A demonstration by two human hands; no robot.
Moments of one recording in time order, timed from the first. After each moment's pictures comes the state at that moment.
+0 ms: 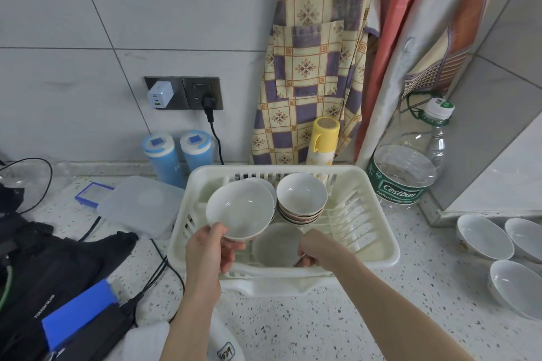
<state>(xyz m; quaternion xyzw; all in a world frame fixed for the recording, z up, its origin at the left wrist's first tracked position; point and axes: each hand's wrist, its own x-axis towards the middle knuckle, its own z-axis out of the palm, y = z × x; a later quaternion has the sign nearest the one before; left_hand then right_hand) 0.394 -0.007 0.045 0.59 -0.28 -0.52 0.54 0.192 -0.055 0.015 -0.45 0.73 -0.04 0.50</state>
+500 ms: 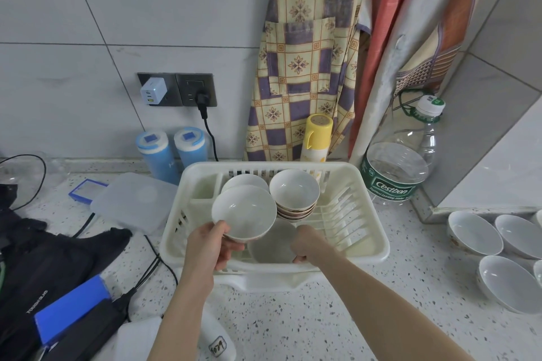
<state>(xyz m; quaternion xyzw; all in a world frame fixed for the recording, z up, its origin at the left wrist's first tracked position) 0.387 -0.009 0.049 0.63 -0.33 -0.54 0.45 0.196 -0.053 0.013 -0.49 0.76 -0.02 0.43</state>
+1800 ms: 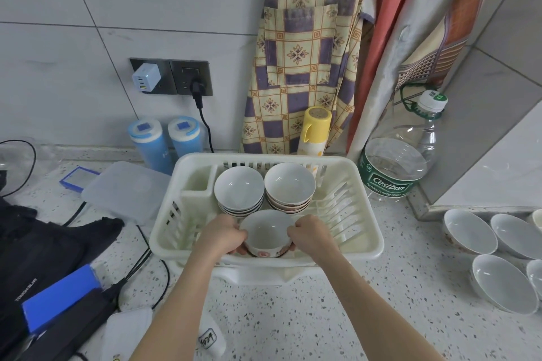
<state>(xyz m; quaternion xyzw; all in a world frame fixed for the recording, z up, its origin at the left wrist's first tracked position) 0.368 -0.054 0.016 0.72 -0.54 -0.42 0.09 0.173 -0.043 0.012 -0.53 0.73 -0.13 0.41</state>
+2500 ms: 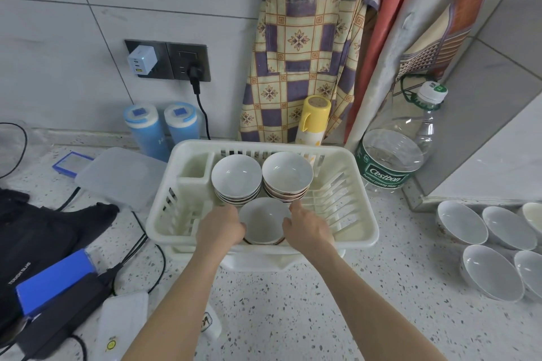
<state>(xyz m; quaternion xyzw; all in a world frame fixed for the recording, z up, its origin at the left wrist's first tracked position) 0.358 -0.051 0.001 0.72 -0.66 -0.21 0.00 0.182 -0.032 0.009 -0.66 0.73 -0.01 0.19</state>
